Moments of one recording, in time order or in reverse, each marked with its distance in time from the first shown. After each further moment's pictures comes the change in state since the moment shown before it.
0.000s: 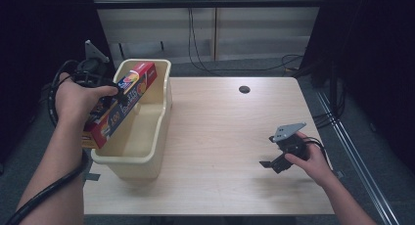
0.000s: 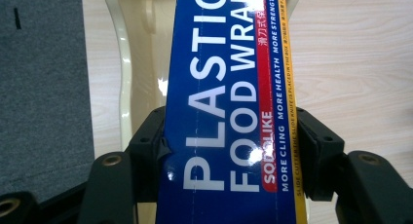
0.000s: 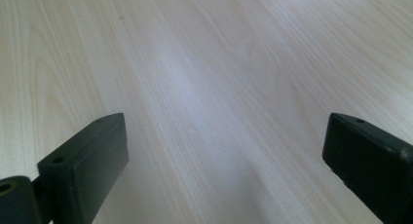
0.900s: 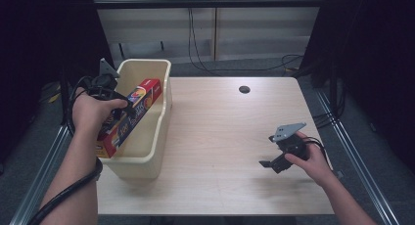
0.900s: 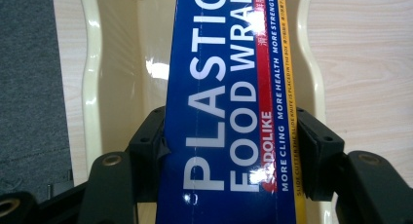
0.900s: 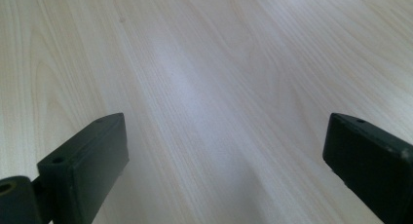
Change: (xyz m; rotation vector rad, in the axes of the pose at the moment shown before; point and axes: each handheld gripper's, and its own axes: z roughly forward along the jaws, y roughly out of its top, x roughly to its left) left arm 0.002 -0.010 0.046 0.080 -0.021 -0.044; right arm 0.001 0.002 -0.001 -0.003 -0.007 -0.003
